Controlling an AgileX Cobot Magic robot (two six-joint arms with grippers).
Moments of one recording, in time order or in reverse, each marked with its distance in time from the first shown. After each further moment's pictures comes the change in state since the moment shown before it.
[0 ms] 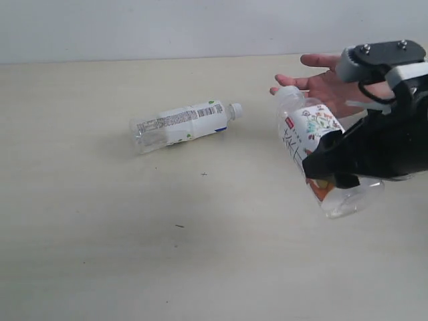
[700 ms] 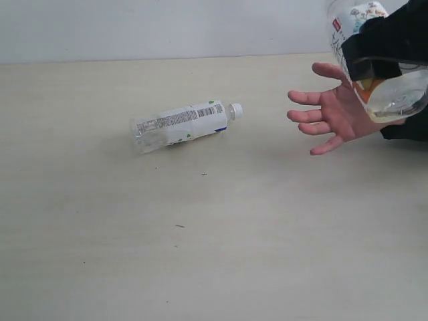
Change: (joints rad) left arm 0.000 0.000 0.000 0.000 0.000 0.000; right arm -0.064 0.085 -0.377 -0.388 0.272 0.248
